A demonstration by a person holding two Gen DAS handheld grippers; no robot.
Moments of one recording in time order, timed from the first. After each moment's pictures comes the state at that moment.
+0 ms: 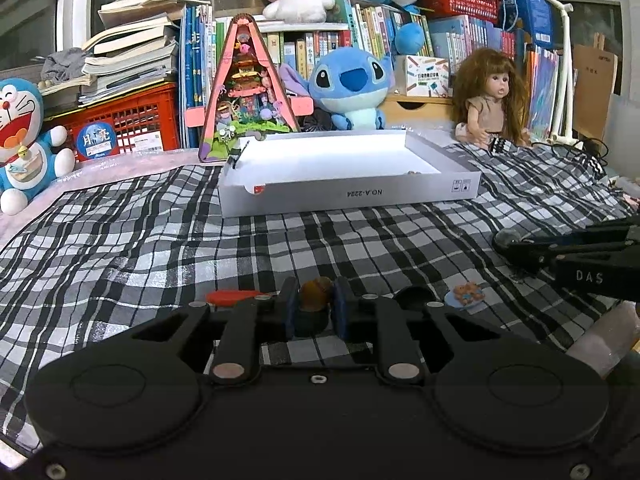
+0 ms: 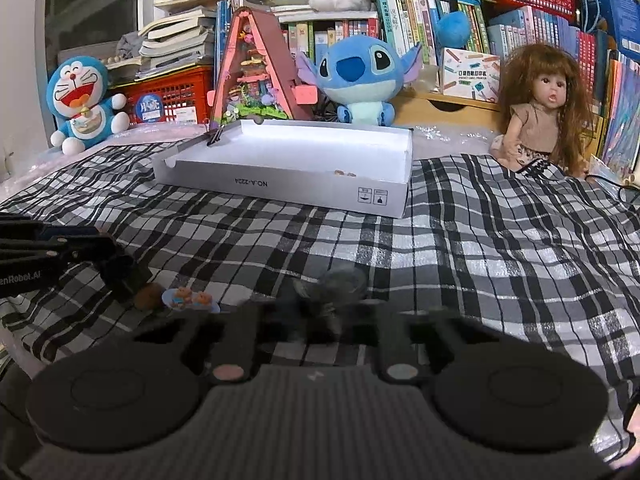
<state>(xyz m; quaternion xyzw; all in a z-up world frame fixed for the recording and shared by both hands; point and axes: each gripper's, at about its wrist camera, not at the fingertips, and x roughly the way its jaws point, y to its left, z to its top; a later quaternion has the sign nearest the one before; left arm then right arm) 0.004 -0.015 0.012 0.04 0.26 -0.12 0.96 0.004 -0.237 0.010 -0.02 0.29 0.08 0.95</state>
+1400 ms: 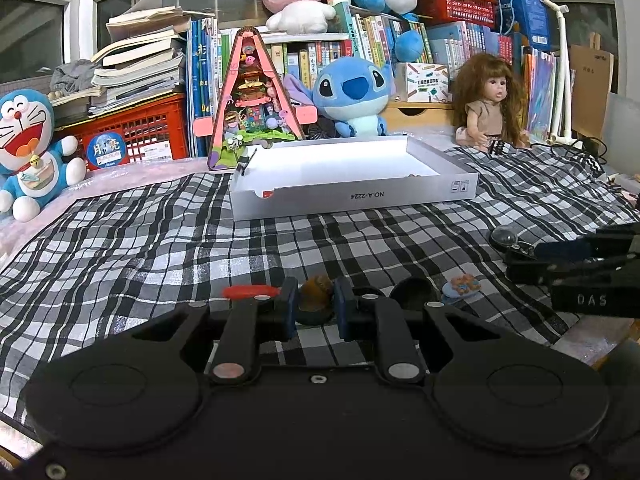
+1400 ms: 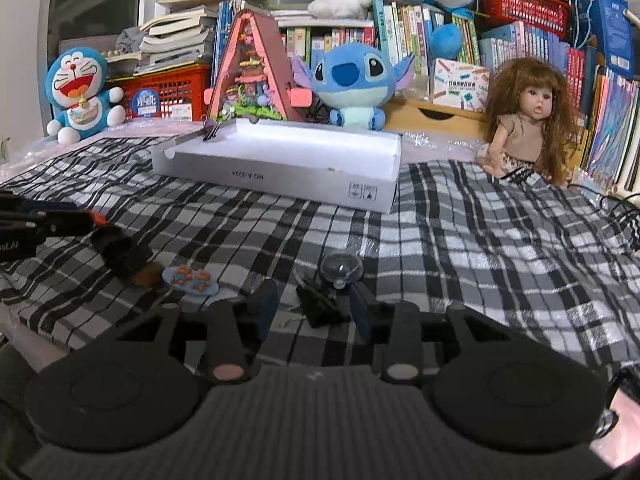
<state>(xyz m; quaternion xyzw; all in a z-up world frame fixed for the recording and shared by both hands) -0.017 -0.005 0.017 0.05 0.25 -0.12 0.96 -0.016 -0.233 0.005 -0.04 0.28 0.07 0.96</state>
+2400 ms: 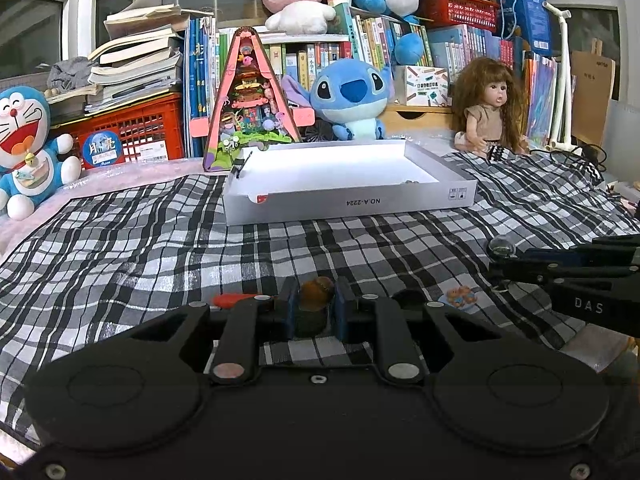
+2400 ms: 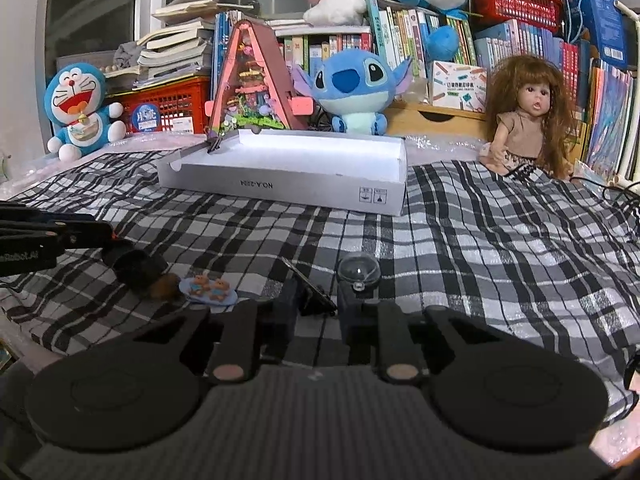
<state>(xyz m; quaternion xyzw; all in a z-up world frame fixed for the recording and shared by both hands) -0.010 -0.013 0.019 0.04 0.25 -0.12 0.96 -0.020 -0.224 0.010 -0.02 0.26 0.07 0.96</state>
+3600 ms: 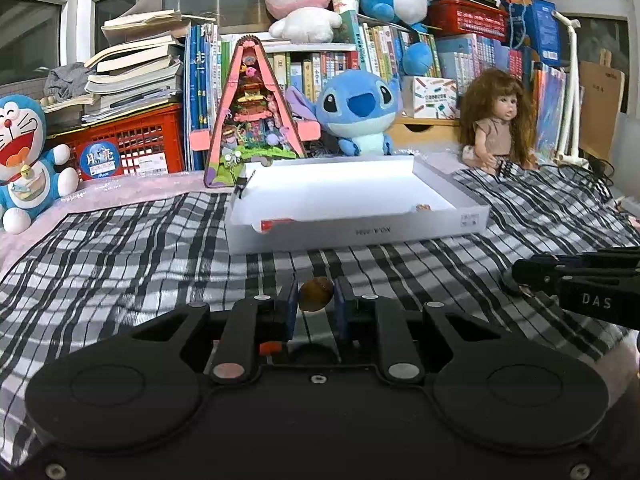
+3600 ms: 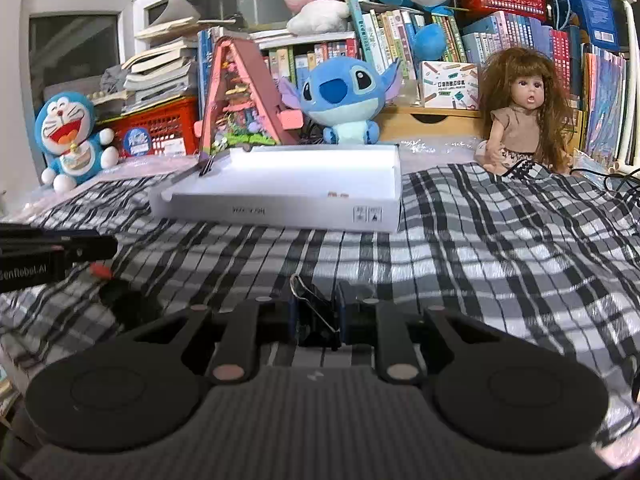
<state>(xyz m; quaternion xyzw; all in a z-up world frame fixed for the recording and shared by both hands) 0.024 -0.012 0.038 0.03 0.24 -0.11 0.96 0.001 -0.233 0.022 0.02 0.26 0.05 0.96</state>
